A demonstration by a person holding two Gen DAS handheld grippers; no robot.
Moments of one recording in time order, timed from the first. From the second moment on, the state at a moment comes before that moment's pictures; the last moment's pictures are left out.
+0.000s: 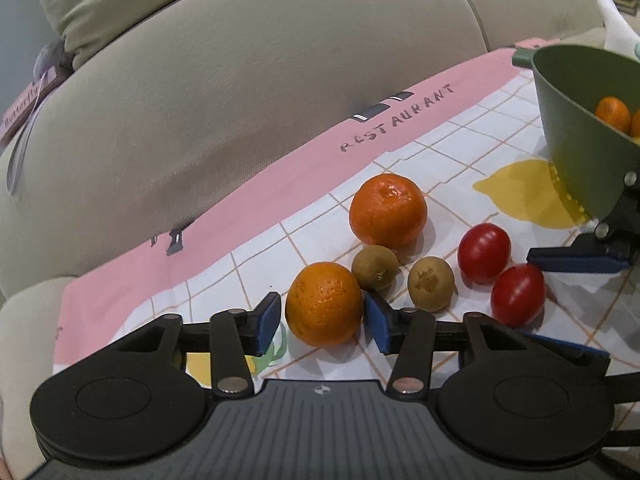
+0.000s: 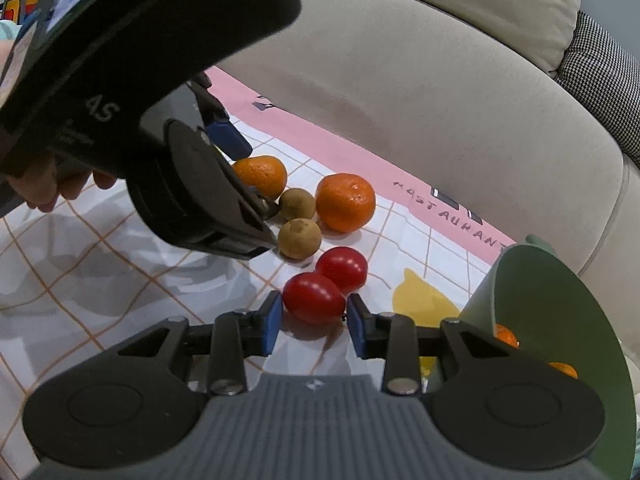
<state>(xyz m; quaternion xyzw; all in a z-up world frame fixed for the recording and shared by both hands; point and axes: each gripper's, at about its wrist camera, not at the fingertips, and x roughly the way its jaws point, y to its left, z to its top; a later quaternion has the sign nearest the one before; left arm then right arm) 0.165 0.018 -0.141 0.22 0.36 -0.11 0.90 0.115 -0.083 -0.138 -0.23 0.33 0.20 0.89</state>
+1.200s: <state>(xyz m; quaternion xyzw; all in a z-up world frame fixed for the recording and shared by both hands) 0.100 0.036 -0.075 0.02 0.40 -0.09 0.91 0.073 -0.101 -0.085 -0.23 0.28 0.23 0.90</state>
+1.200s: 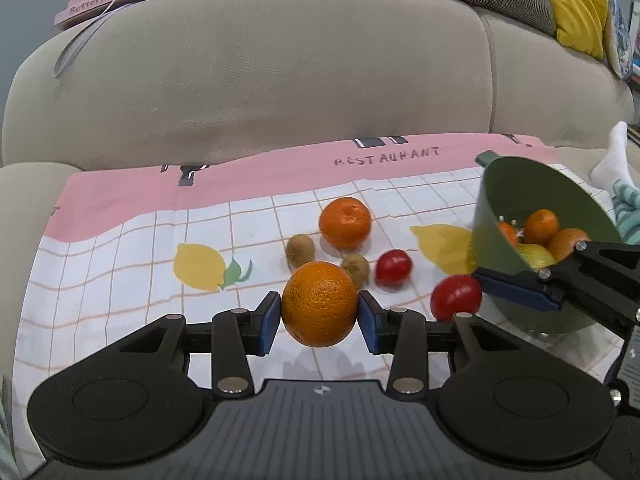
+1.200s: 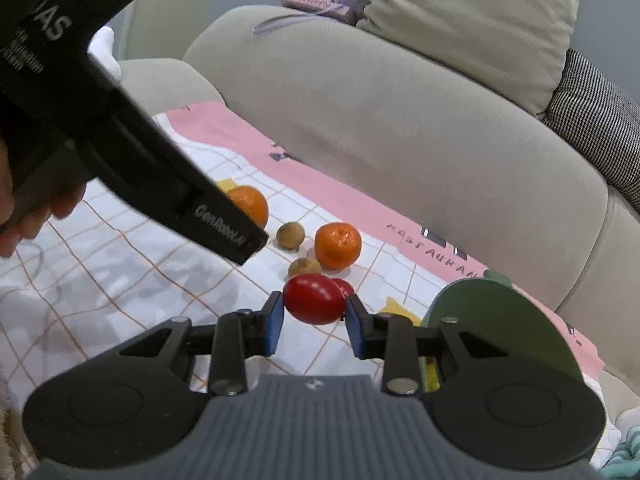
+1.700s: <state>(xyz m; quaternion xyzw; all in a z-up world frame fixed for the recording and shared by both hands) 0.067 -0.018 -0.027 0.02 0.37 -0.15 0.91 0.056 -0.160 -0.042 -0.18 0.30 0.20 0.92</state>
